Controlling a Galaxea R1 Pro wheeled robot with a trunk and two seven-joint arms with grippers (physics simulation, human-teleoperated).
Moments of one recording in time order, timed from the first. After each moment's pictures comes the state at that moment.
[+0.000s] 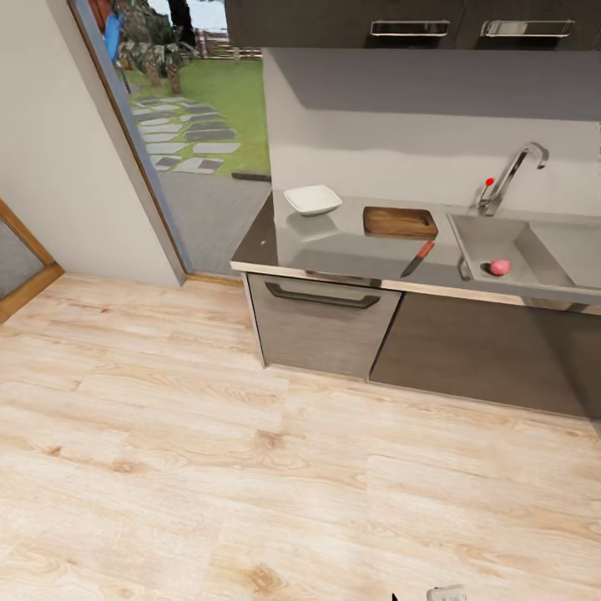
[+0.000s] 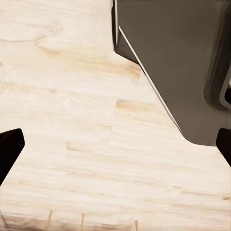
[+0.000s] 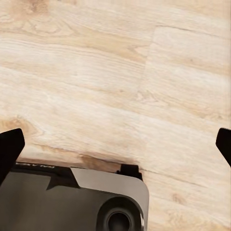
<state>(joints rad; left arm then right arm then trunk) -0.02 0.06 -0.16 0.02 0.15 -0.26 0.00 -0.36 -0.06 -0.39 -0.02 0.39 -0.61 0.15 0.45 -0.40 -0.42</state>
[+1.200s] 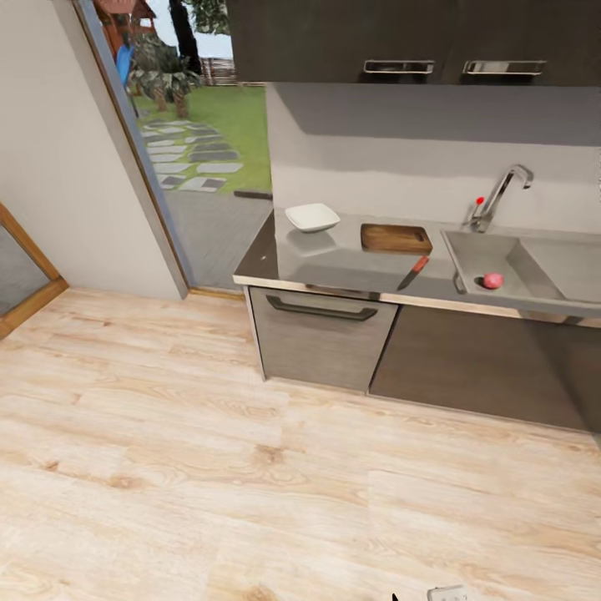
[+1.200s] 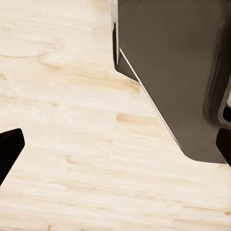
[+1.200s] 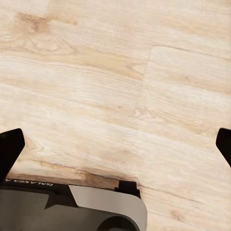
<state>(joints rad) -0.02 0.06 -0.16 0.02 0.15 -0.26 0.00 -0.36 -0.06 -0.39 -0.02 0.39 -0.61 0.15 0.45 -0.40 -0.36</state>
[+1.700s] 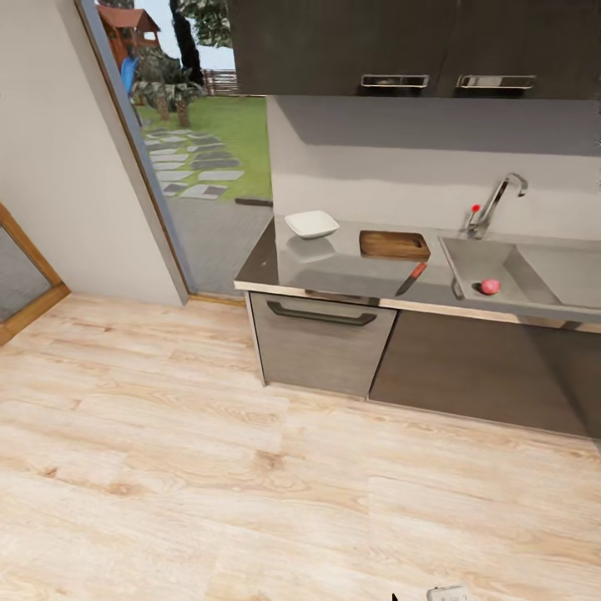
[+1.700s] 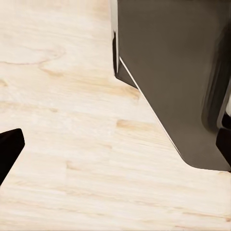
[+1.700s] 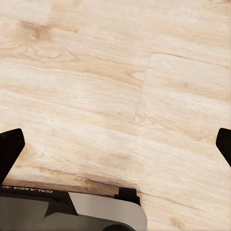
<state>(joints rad) -0.02 0.06 -0.16 0.02 0.15 -0.26 0.00 -0.36 -0.06 -0.39 -0.02 0.39 -0.61 0.15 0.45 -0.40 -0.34</state>
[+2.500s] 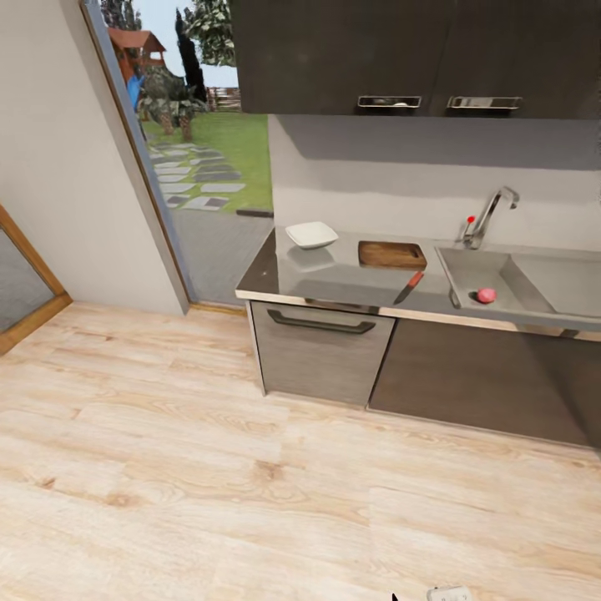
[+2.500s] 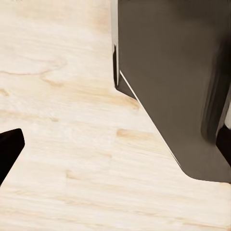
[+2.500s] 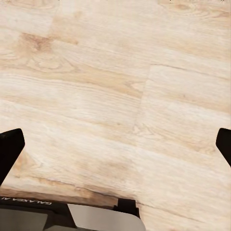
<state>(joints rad) -0.02 0.06 -0.16 0.02 0.15 -0.26 0.00 -0.36 -0.06 -0.39 -0.02 0.39 -0.61 0.15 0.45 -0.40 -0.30</state>
